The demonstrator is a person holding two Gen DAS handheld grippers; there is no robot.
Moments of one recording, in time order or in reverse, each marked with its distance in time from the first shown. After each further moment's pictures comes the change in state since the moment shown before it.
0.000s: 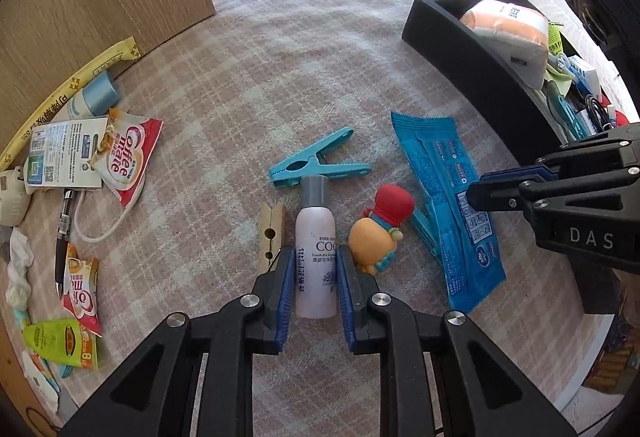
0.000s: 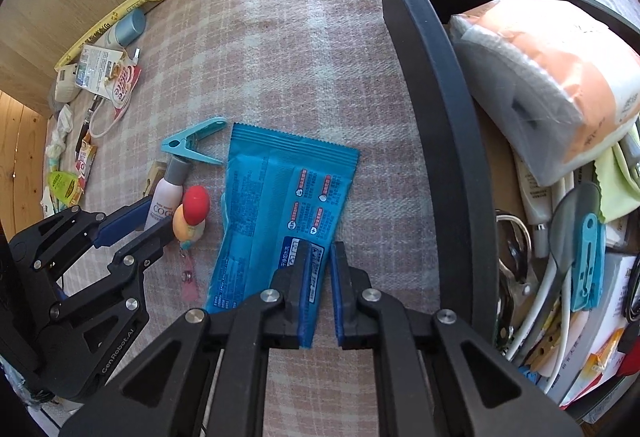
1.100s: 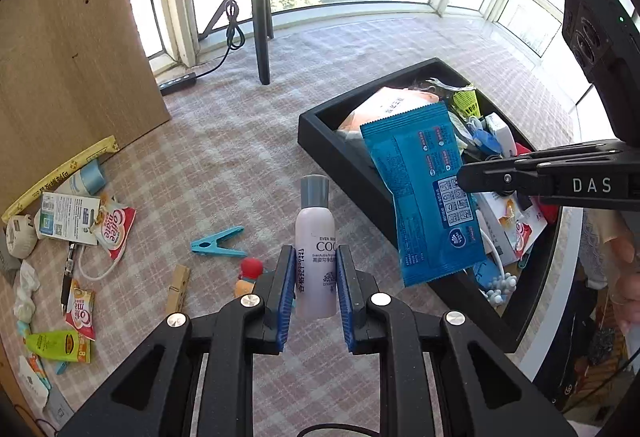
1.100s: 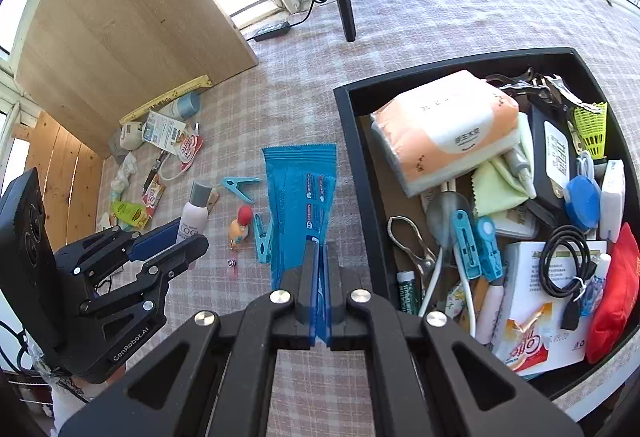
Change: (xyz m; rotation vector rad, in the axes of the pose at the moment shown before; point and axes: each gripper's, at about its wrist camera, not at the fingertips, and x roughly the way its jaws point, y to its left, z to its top) left arm -0.087 -0.075 0.027 0.042 -0.210 -0.120; right arm -0.137 -0.085 -0.047 0.053 -0.247 0.107
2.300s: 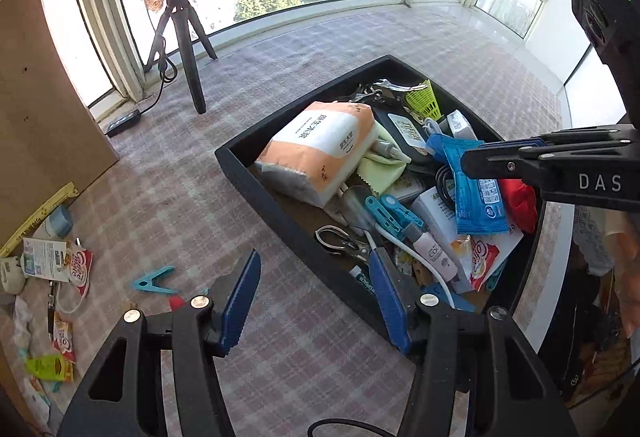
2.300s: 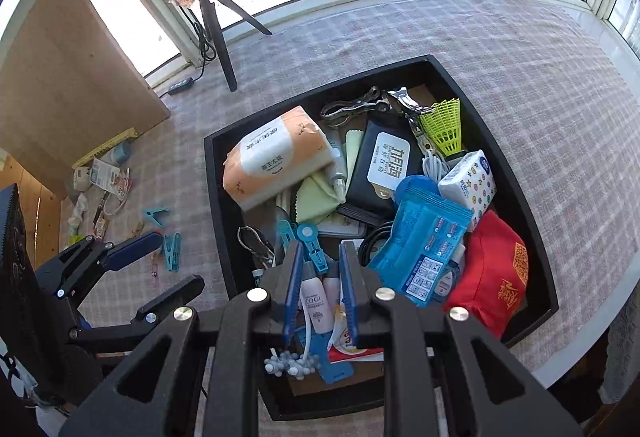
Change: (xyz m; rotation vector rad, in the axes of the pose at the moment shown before) left arm 0.016 -0.061 0.020 0.058 0.009 0.028; right arm -0.054 -0.067 -0.006 0.043 -0.074 -0.146
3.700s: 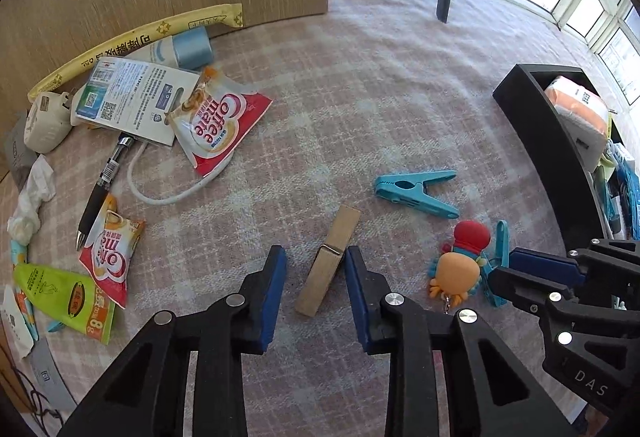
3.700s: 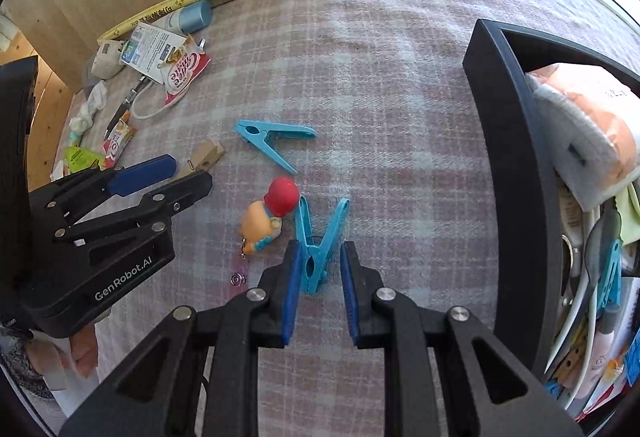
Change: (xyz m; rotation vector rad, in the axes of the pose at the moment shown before) left arm 0.067 0.186 -0.084 -0.322 0.127 0.188; right arm 0.160 0.190 -0.037 -0.250 0.172 0.091
